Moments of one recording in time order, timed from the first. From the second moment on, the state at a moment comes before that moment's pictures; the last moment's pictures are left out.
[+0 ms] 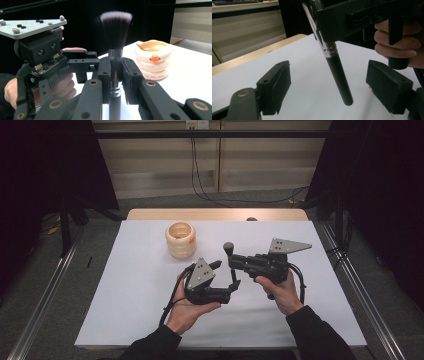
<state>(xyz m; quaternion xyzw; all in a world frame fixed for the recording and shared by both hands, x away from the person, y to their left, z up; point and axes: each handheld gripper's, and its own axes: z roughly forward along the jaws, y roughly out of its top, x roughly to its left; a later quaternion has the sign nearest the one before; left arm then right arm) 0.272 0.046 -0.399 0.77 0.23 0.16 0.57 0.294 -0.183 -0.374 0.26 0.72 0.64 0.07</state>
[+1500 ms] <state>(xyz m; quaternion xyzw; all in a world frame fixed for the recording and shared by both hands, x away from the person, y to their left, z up) 0.286 0.050 -0.393 0.75 0.25 0.10 0.60 0.294 -0.185 -0.374 0.26 0.72 0.64 0.07</state>
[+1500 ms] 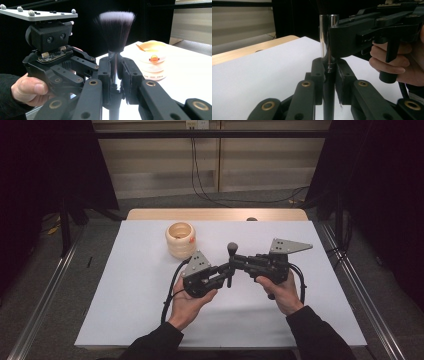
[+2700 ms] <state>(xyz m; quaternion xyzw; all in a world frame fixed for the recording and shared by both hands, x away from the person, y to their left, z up) 0.289 0.056 -0.392 0.75 0.24 0.11 0.60 0.290 -0.180 -0.369 0.27 0.72 0.63 0.12</state>
